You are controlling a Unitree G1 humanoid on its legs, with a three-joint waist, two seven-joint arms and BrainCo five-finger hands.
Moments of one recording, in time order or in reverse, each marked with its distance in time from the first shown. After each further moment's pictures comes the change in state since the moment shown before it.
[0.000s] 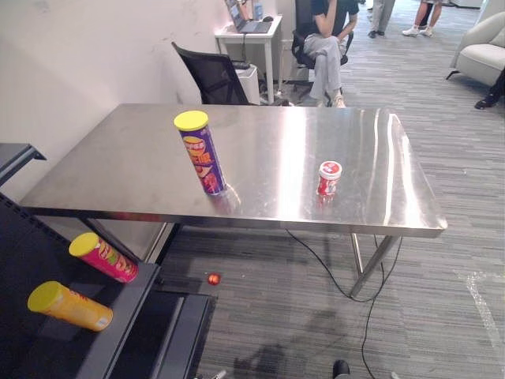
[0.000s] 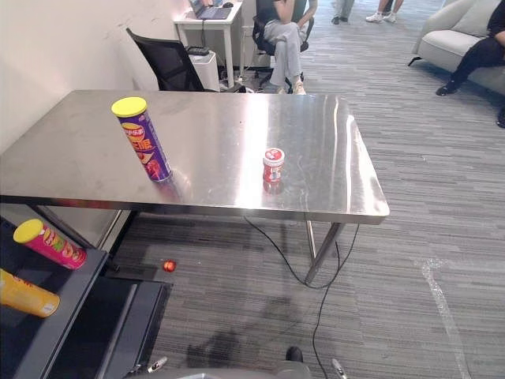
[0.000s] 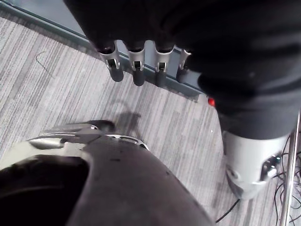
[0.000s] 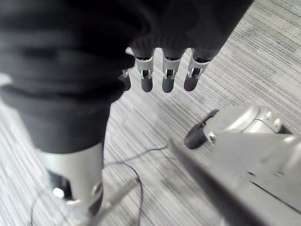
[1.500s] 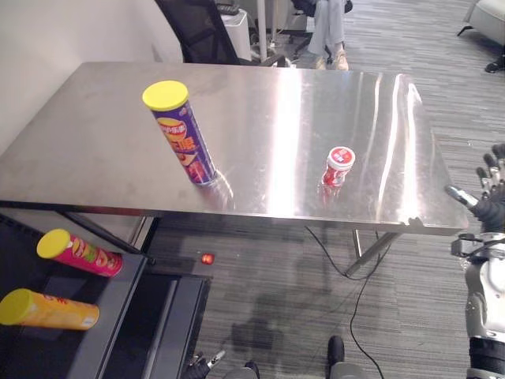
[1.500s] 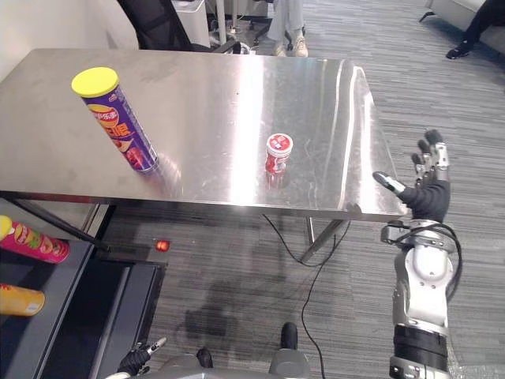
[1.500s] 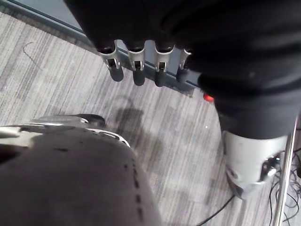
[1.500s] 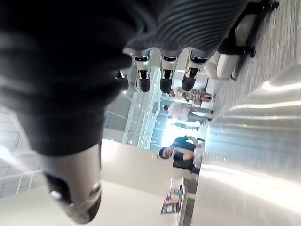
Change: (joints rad) left arm 0.028 -0.018 0.039 -0.159 0.007 -0.015 -0.020; right arm -0.234 -0.279 0.314 -1.214 -0.195 -0.147 -0.010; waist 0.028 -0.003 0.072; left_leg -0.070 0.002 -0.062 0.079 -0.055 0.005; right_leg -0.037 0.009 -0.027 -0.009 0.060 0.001
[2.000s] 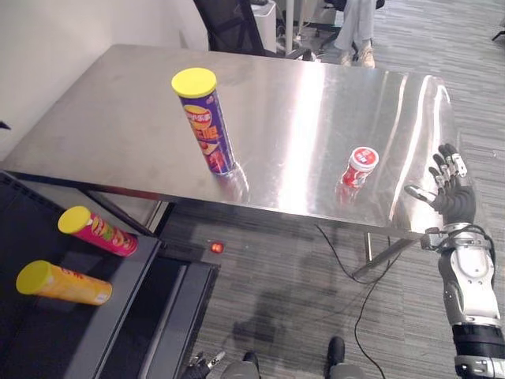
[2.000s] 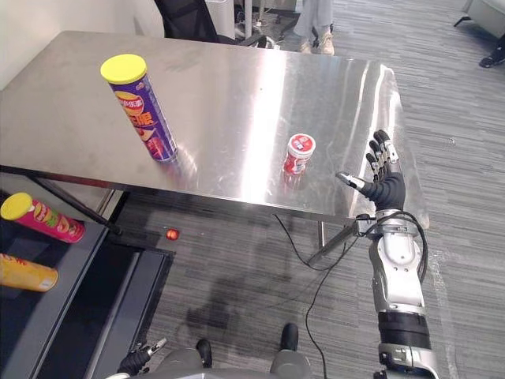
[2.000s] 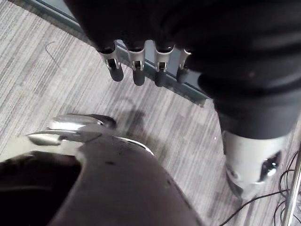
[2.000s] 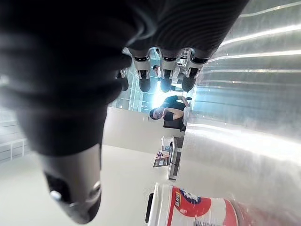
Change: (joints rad) left arm 0.000 0.004 -0.008 0.000 0.000 0.001 0.002; right arm -0.097 -0.013 0.138 0.112 0.002 0.026 0.016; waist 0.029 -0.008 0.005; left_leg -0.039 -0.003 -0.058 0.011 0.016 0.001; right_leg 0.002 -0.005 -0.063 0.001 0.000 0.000
